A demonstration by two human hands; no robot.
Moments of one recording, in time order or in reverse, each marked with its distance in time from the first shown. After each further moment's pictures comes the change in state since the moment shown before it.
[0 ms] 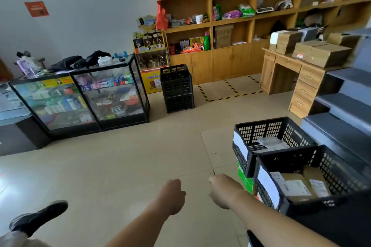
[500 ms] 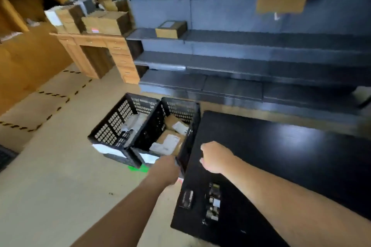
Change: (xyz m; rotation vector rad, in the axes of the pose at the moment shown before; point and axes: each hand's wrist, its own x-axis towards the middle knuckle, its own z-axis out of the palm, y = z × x) left_hand 0.088 0.309 0.107 0.395 -0.395 0.885; right_hand -0.111 0.238 -0.003 0.387 0.221 0.859
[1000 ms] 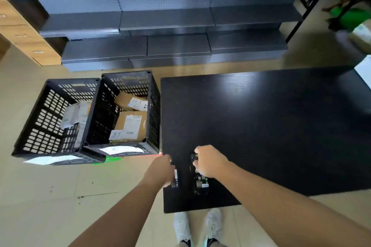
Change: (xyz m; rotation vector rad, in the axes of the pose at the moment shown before) left_hand 0.072 -0.020 0.098 0.095 -0.298 0.230; right_hand -0.001 0.023 0.118 0.362 -0.084 0.467
